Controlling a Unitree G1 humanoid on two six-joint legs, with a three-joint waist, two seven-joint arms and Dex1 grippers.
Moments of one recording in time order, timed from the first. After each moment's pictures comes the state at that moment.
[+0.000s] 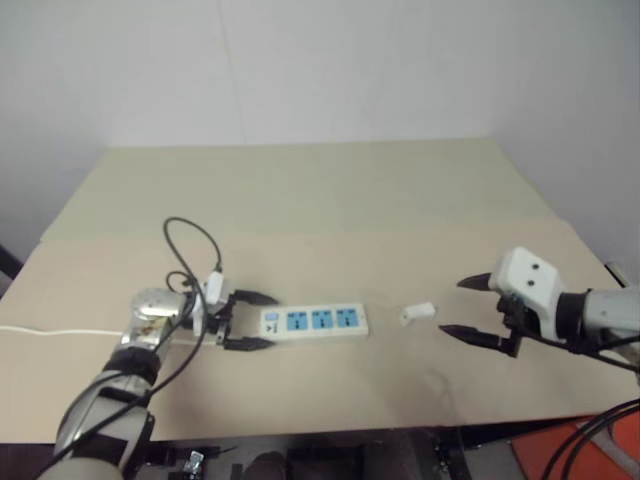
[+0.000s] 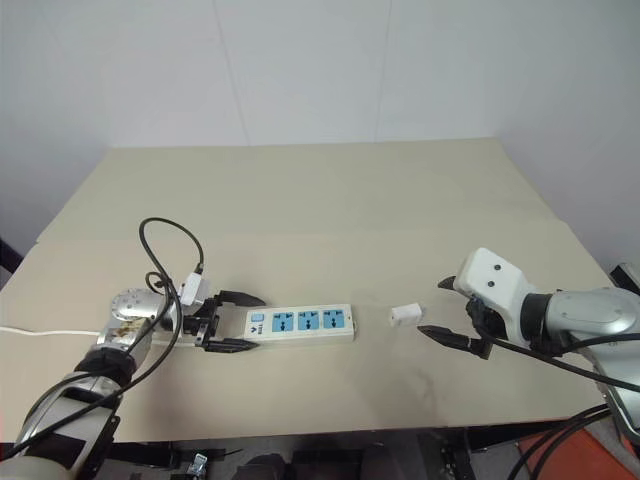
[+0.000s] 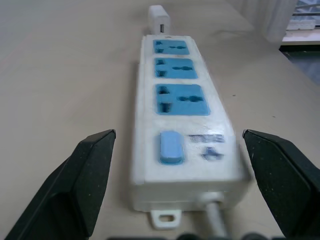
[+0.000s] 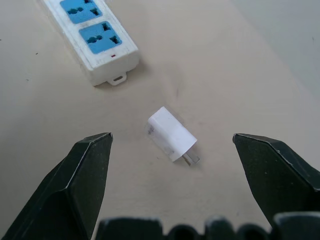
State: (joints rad) left arm -0.60 0.58 -0.23 0.85 -0.44 -0.39 -1.61; right arm -0.08 -1.07 -0.22 -0.55 0.41 0.69 0.96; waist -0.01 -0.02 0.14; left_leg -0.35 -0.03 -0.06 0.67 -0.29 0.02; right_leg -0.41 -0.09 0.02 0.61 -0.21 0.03
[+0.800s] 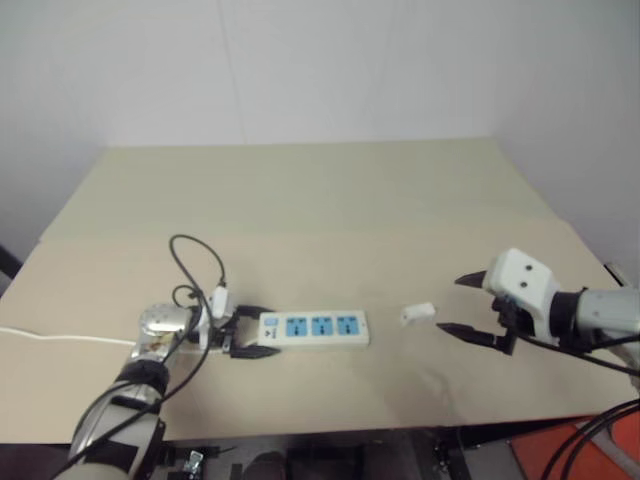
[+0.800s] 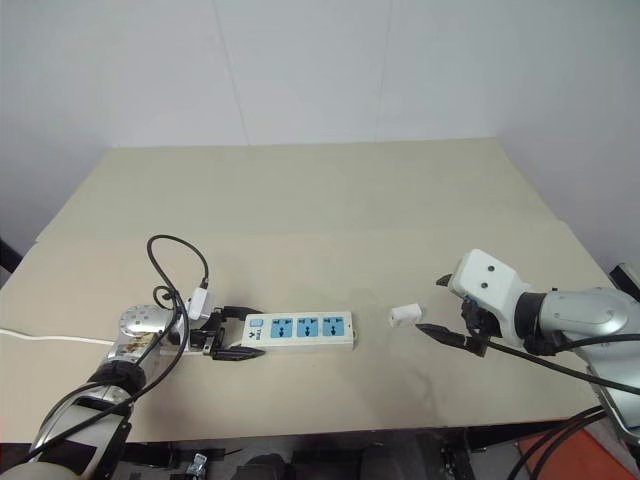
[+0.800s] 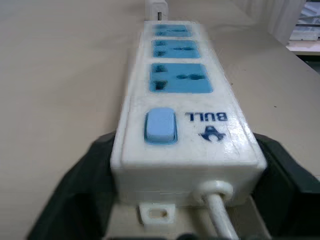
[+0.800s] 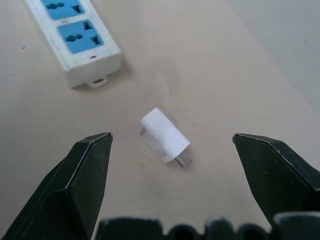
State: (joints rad) left arm -0.59 0.51 -0.17 0.95 -0.39 -0.48 -1.61; right arm -0.09 -1.07 -0.20 -0.55 0.37 0.66 0.94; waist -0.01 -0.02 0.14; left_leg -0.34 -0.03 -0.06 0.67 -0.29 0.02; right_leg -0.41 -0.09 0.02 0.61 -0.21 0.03
